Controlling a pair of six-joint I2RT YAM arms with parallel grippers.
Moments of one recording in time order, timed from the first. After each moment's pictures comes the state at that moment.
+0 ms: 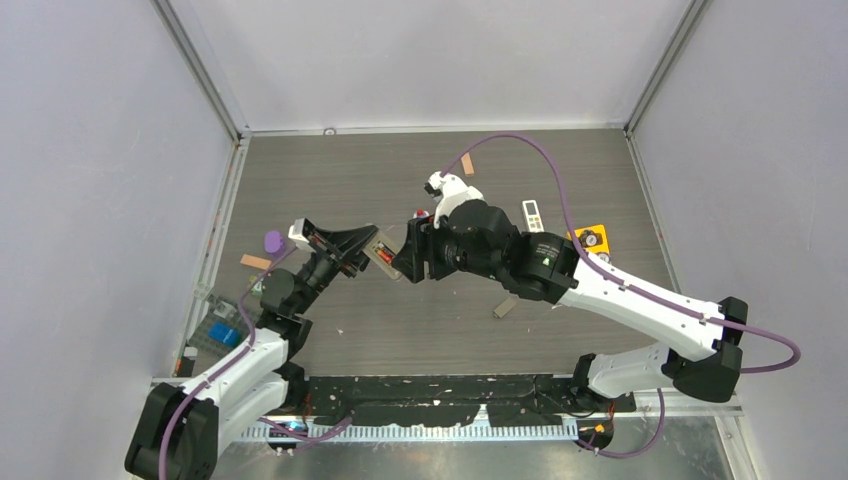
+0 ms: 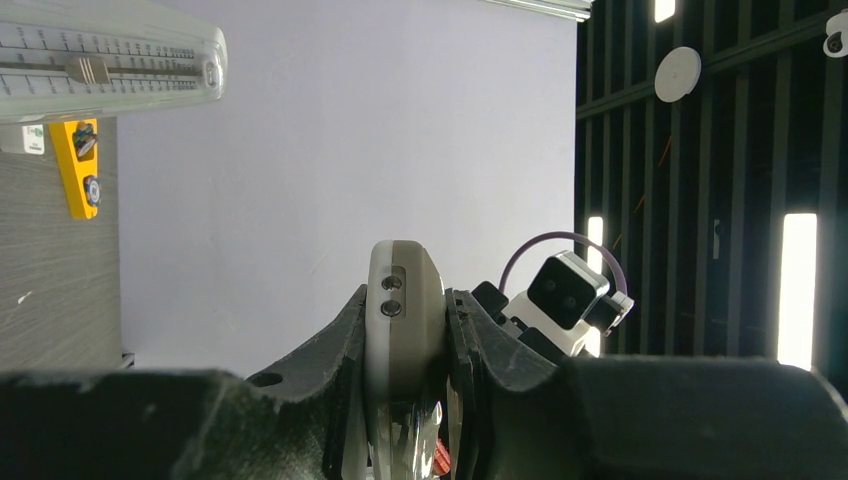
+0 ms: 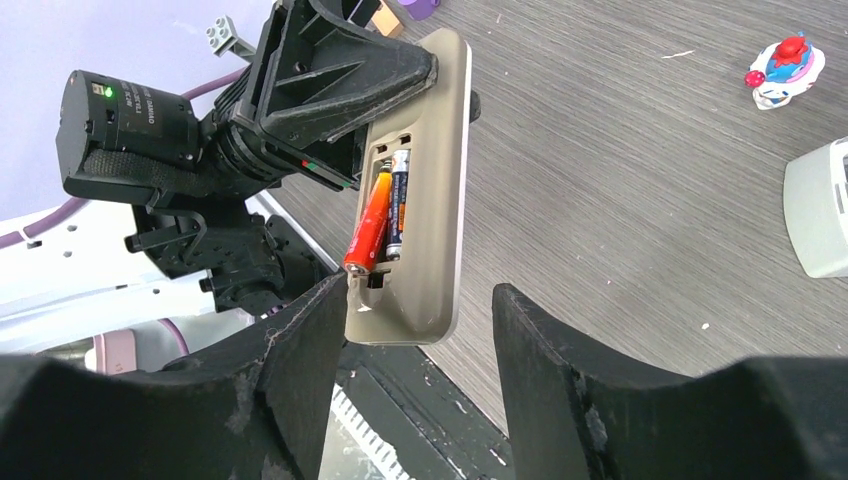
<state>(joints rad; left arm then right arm) -0.37 0.88 0.20 0.95 0.33 -1.91 1.11 1.28 1.36 -0.53 0.14 0.58</state>
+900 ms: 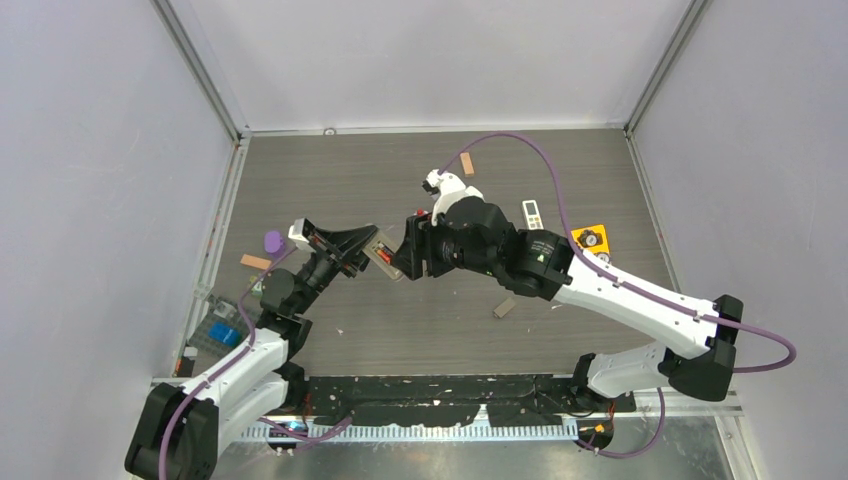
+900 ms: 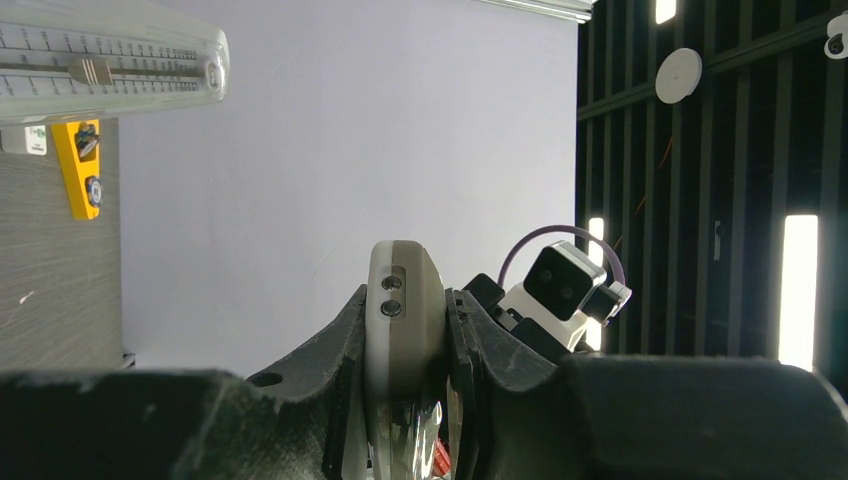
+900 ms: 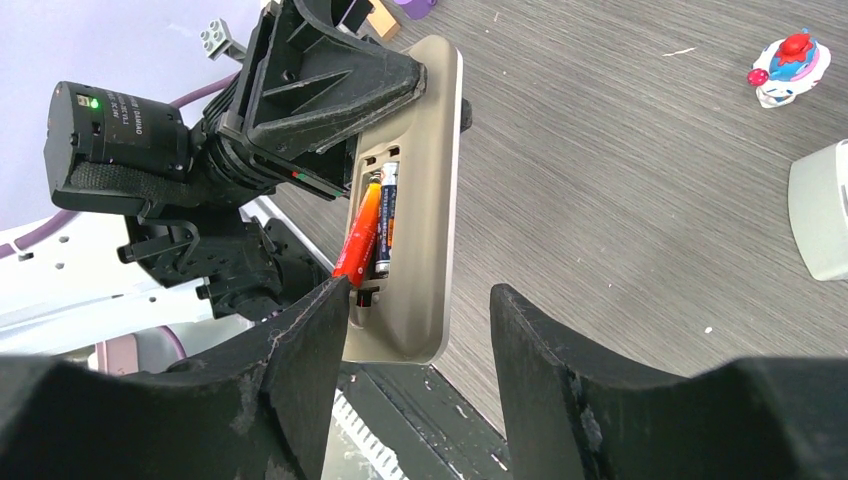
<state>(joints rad) -0.37 0.88 0.20 0.95 0.33 -1.91 1.09 1.30 1.36 -0.52 0.12 0.59</state>
